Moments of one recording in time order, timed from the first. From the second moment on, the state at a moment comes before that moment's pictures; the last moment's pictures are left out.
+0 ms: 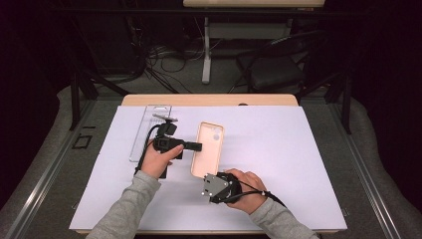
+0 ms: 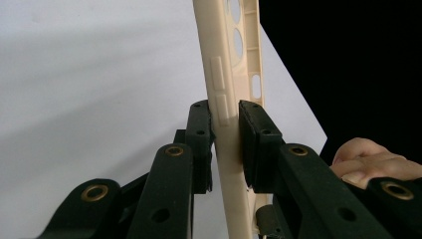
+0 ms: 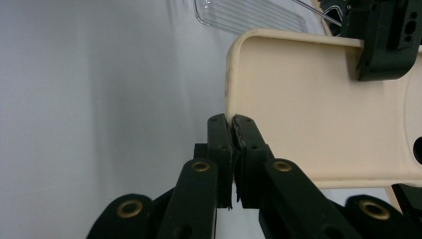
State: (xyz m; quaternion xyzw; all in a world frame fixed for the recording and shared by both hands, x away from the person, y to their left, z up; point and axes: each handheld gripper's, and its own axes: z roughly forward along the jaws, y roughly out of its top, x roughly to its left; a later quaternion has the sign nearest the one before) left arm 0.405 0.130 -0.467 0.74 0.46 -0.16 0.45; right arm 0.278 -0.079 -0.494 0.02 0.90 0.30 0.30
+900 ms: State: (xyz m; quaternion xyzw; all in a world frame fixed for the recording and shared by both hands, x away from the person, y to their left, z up) left arm 0.407 0.133 -0.468 0.73 0.47 -0.19 0.46; right arm 0.277 -0.079 -0.495 0.02 0.90 0.31 0.30
